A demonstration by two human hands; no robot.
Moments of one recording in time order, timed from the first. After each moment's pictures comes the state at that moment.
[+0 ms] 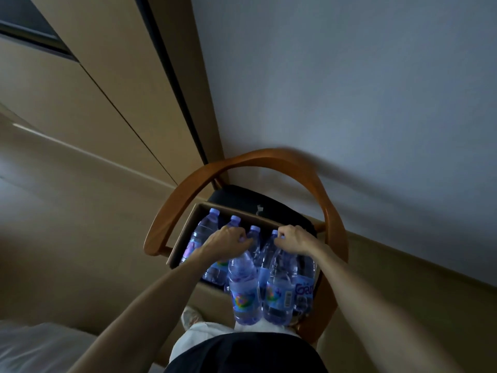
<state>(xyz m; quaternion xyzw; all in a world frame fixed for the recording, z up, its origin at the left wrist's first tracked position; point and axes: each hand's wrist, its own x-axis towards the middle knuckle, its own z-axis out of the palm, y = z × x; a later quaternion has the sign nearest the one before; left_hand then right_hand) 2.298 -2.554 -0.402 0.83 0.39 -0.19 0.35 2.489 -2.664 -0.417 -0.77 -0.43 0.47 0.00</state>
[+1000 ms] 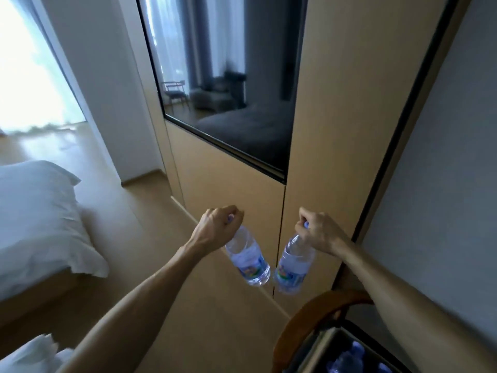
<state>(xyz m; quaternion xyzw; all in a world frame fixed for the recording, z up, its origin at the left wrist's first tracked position) 1.955 -2.333 -0.168 0.79 0.50 0.33 0.13 2.224 -2.367 -0.179 -0.67 -0.70 0.12 0.24</state>
